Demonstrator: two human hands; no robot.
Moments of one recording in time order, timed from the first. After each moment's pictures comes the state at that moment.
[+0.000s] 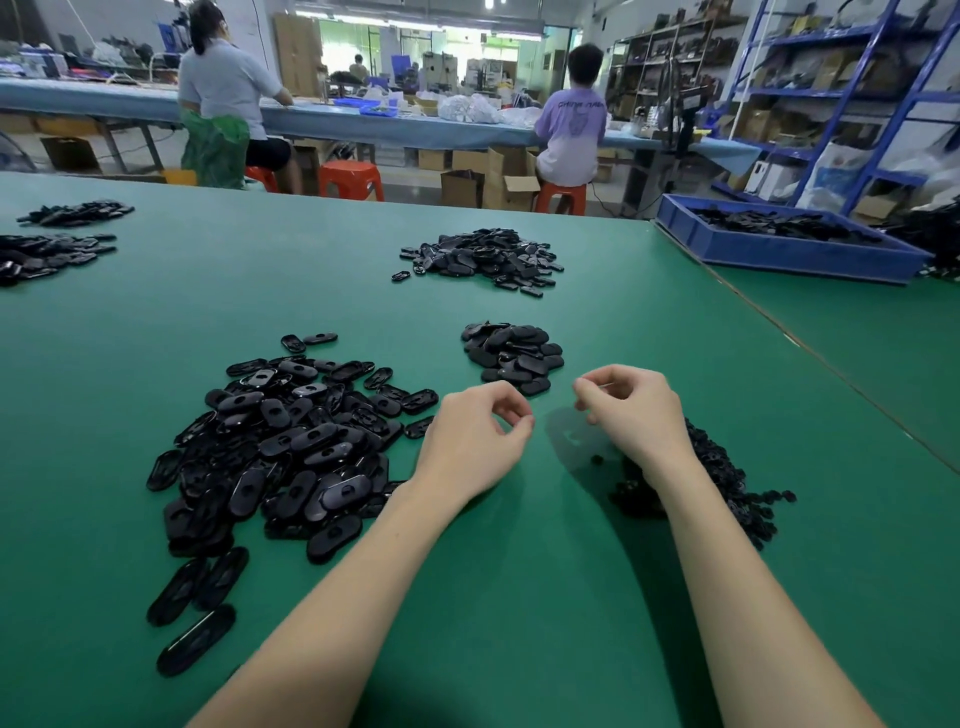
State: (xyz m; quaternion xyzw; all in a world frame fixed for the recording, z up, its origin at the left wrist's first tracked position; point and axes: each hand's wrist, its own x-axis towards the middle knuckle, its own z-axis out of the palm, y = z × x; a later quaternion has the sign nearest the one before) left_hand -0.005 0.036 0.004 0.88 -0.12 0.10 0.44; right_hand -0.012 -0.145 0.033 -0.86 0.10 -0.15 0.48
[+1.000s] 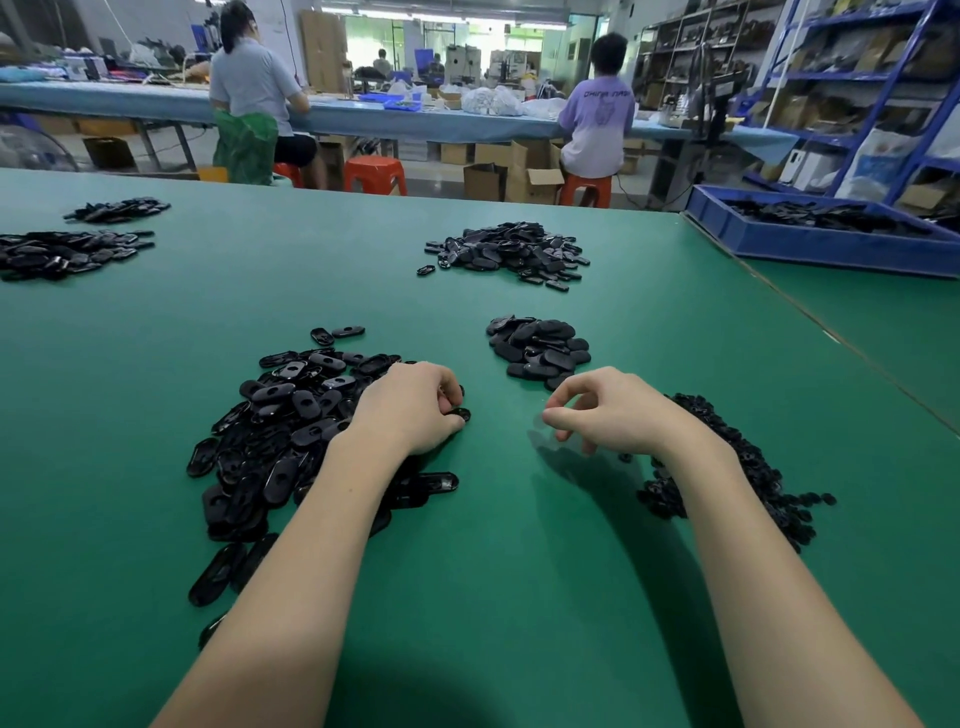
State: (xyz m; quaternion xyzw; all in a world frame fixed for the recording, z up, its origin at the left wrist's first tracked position) left_hand 0.013 0.115 0.034 0.97 -0.06 0.02 0.23; right_hand -0.006 -0.120 0.058 -0.95 -0.05 0.10 0.30
